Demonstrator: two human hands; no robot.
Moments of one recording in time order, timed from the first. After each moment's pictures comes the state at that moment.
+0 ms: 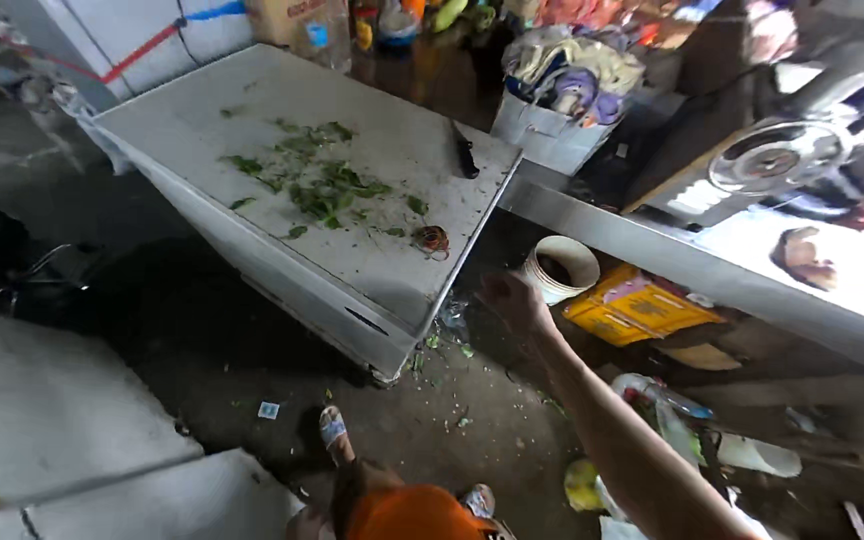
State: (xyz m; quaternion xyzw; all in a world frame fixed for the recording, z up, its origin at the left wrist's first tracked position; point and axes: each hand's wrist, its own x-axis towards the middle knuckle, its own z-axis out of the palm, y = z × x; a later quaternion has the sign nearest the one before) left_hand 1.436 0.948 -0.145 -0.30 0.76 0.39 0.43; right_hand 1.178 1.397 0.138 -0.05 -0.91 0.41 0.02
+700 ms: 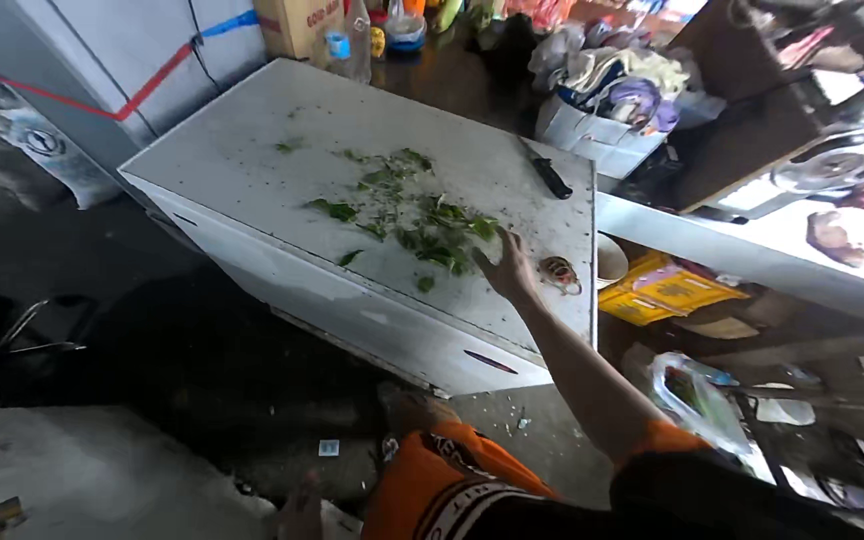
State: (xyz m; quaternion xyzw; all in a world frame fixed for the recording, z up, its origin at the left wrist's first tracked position) left_hand 1.213 0.680 -0.047 -0.27 0.78 0.54 0.16; right_hand 0.962 1.149 0.112 -0.18 -0.93 0.29 0.11
